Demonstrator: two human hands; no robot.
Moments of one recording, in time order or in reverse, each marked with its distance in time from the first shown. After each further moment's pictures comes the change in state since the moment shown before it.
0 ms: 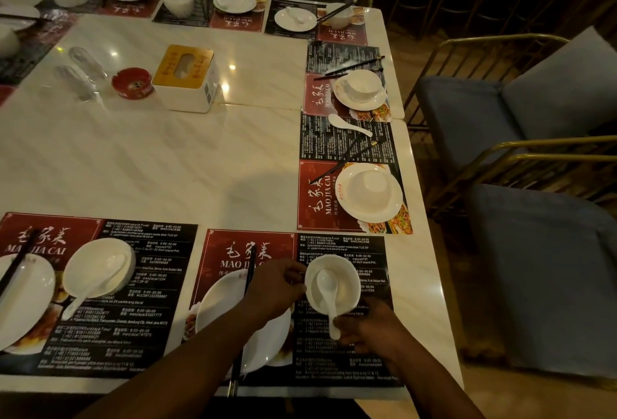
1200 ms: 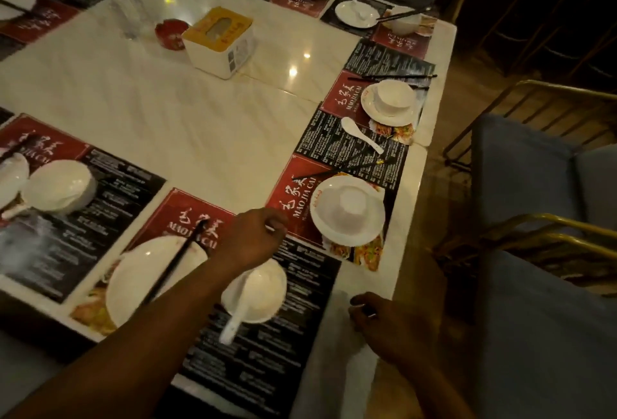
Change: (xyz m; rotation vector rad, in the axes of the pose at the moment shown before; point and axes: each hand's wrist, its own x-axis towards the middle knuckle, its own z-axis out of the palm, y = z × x) left_hand 0.059 0.090 0.057 0.117 0.475 0.010; right_hand 0.096 -0.022 -0.190 -0.739 -0.063 -0.323
